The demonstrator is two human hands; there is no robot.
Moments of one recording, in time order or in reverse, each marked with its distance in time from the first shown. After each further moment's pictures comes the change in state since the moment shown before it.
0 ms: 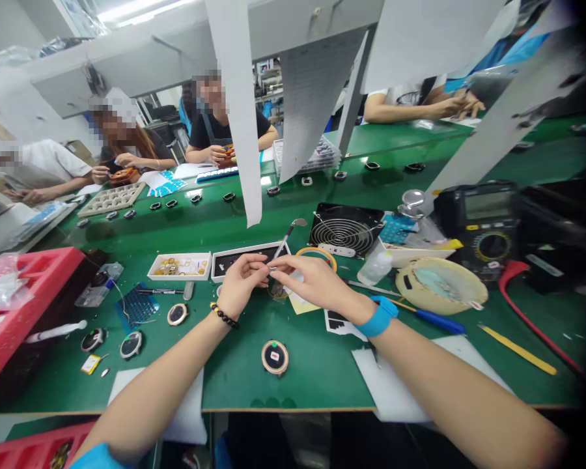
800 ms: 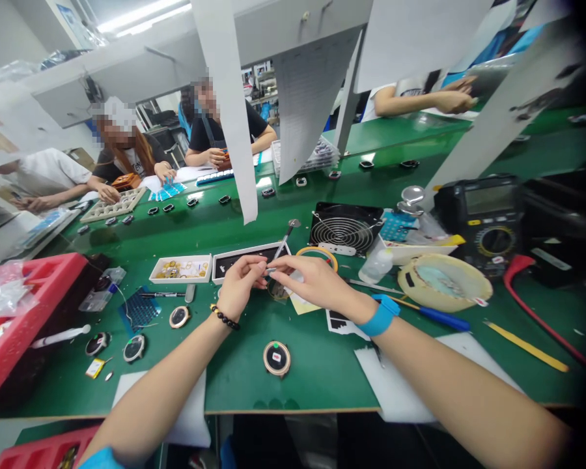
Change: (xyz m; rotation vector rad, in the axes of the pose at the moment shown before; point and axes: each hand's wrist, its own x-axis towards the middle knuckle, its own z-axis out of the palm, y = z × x) left_hand -0.002 0.003 0.001 0.040 0.022 -0.006; right_hand 0.000 -0.001 0.001 0.006 0.043 -0.053
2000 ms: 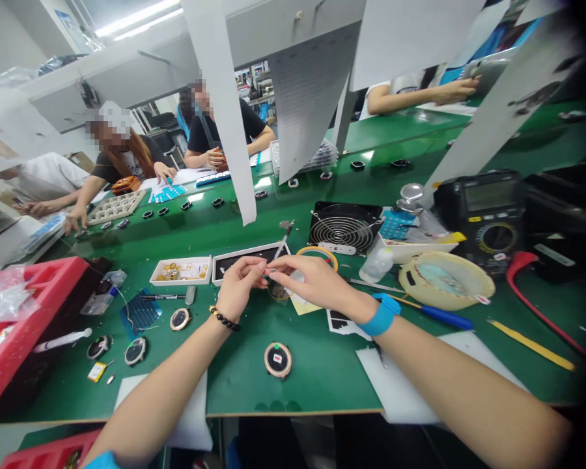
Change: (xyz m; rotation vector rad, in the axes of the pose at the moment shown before) left_hand 0.001 0.000 0.000 -0.008 -0.005 0.003; right_hand 0.000 -0.002 -0.001 0.058 -0.017 0.023
